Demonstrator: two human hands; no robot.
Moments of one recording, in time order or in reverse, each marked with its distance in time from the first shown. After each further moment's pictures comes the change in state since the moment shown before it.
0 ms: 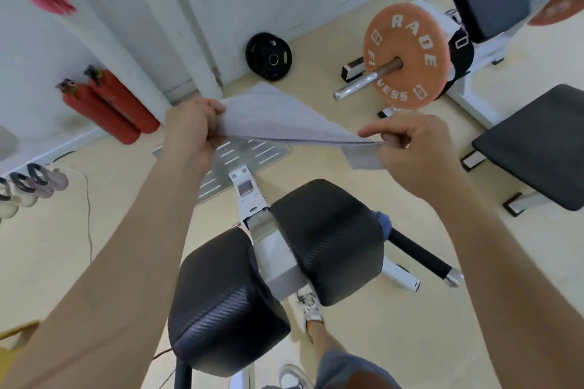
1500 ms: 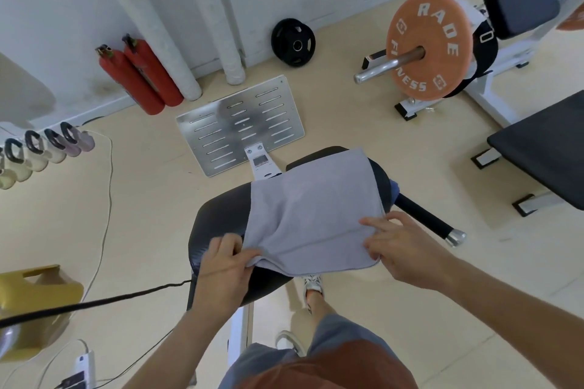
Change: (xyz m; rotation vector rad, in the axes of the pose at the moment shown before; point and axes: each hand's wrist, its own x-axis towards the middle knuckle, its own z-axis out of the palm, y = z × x) left_hand -0.183 -0.232 -0.183 1.293 -0.254 0.642; right_hand -0.192 0.108 0.056 -0.658 -0.631 -0.609
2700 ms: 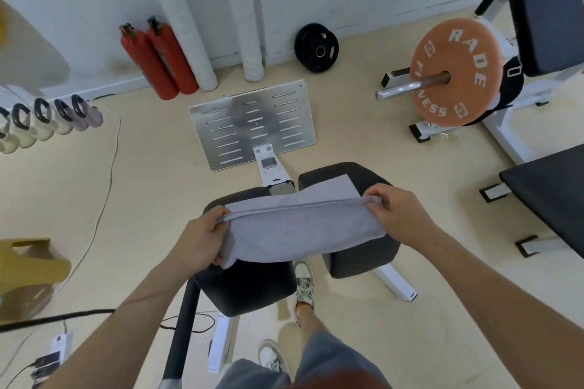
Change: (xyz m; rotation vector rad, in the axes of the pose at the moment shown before) left_hand 0.068 -0.045 -0.043 -0.539 -0.195 -0.500; right_hand 0.099 0.031 -0.035 0.621 0.069 0.547
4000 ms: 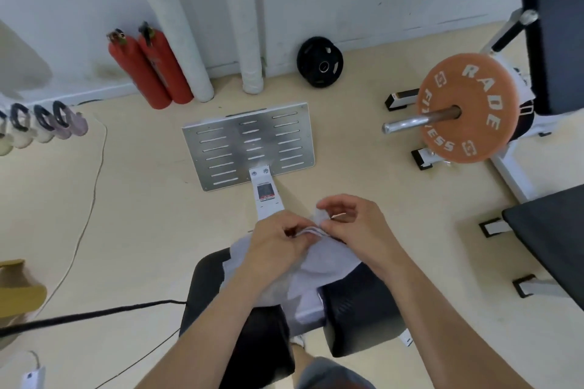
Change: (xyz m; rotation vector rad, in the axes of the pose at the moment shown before) left_hand 0.110 0.139 0.023 -0.315 -0.019 0.159; right_hand 0.125 -0.113 -0.023 0.602 -0.062 0.197
